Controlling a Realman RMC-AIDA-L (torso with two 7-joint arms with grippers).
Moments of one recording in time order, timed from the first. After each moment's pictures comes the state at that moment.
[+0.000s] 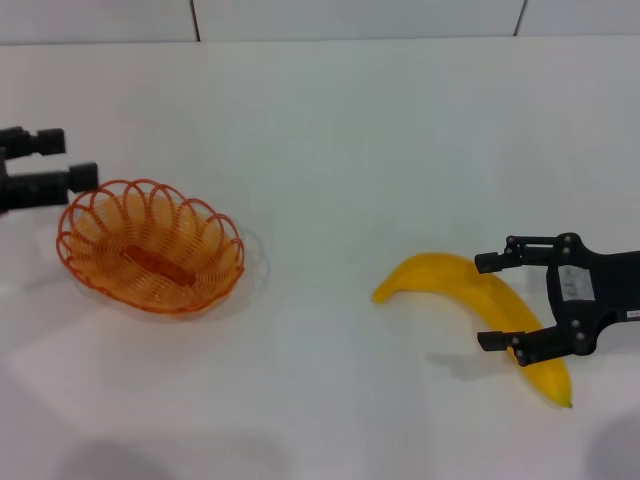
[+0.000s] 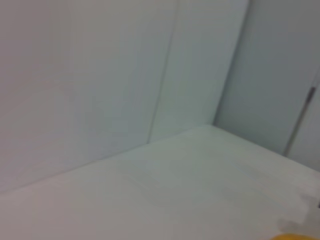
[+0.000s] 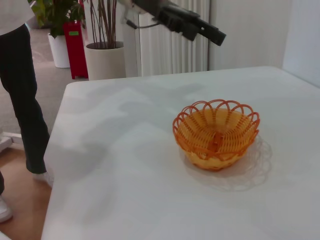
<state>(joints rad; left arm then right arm) -0.52 -2.00 0.36 0.94 2.17 1.82 -1.61 0.54 2.01 -0.40 -0.61 -2.43 -1.82 0.95</state>
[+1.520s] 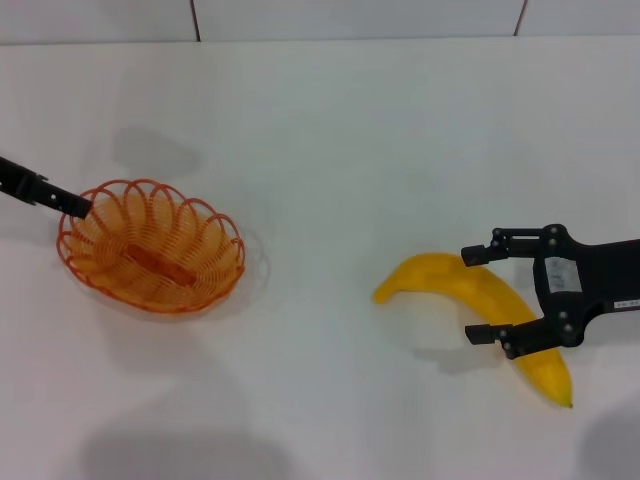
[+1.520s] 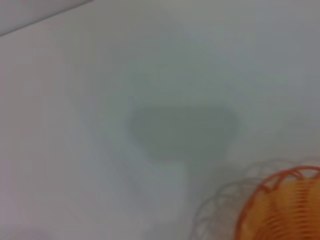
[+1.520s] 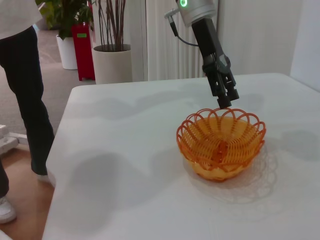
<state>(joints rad) -0.83 -1.98 0.59 0.89 2.87 1.47 -2.11 0.57 2.02 -0.40 -0.61 -2.43 -1.82 0.96</state>
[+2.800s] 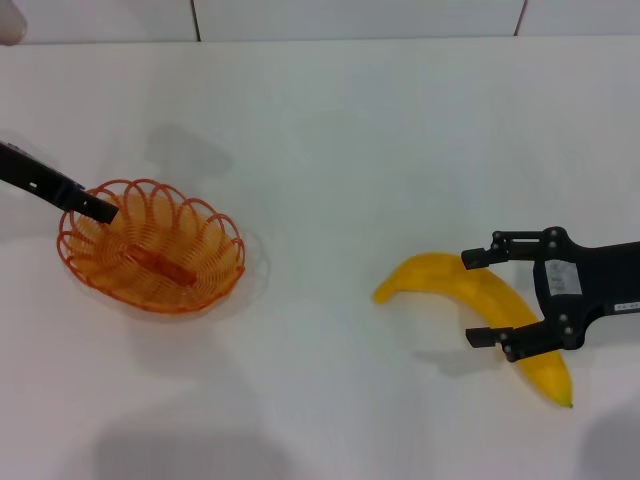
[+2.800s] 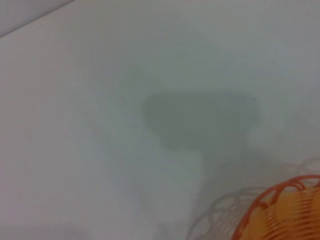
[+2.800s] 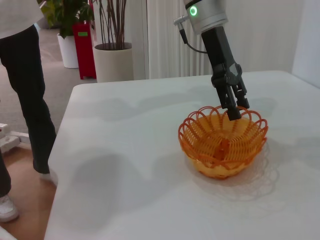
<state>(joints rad) -0.84 -2.03 0.72 0.88 2.87 1.38 -2.14 0.57 2.02 -0.41 -0.61 -2.43 -1.82 0.96</state>
